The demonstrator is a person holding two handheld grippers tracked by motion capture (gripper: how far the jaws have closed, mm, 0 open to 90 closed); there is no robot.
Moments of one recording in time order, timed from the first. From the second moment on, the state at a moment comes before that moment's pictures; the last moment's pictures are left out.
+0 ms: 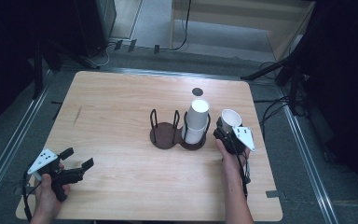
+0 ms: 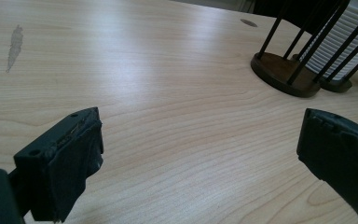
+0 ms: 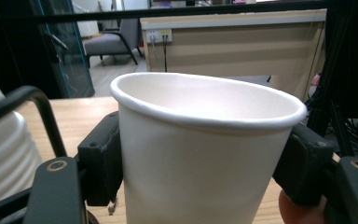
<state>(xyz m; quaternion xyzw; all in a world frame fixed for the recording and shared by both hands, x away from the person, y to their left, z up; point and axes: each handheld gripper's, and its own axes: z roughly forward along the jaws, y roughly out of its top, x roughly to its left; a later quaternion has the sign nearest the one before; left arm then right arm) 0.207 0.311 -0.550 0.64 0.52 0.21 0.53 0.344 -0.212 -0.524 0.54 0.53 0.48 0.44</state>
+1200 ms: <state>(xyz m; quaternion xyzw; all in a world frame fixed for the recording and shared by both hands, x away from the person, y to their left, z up) 0.207 0.311 -0.550 0.64 0.52 0.21 0.53 0.355 -0.233 -0.540 0.58 0.56 0.44 0.40</state>
